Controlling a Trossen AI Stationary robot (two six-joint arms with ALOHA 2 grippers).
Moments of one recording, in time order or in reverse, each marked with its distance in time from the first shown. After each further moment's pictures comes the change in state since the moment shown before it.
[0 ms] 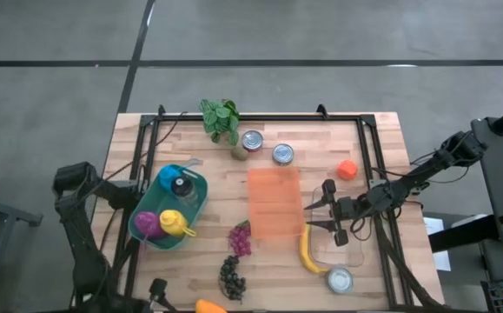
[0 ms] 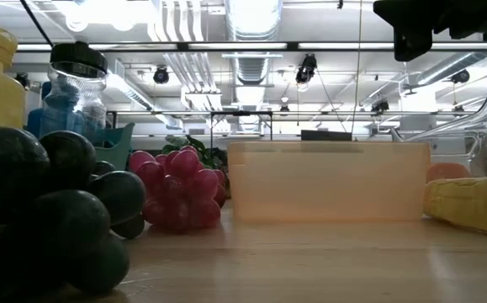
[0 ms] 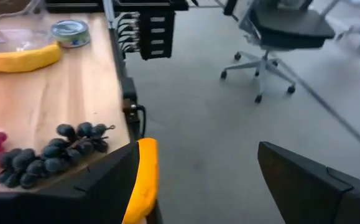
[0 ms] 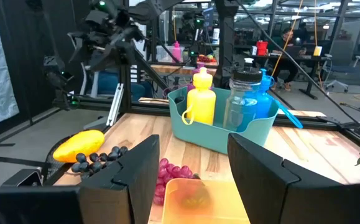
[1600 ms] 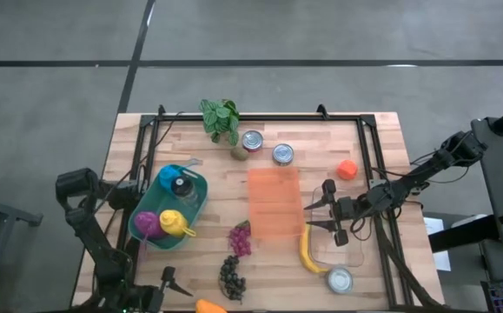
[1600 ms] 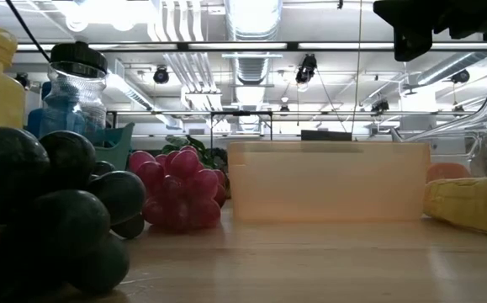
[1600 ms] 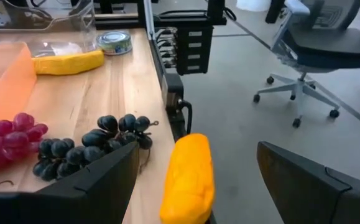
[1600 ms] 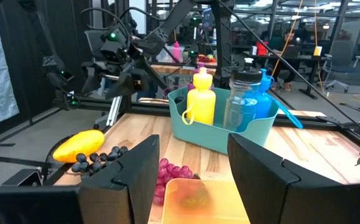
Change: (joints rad) left arm 0.006 0.081 -0.290 0.439 -0.170 0.091; right arm 0.000 0.000 0.000 0.000 0.000 0.000
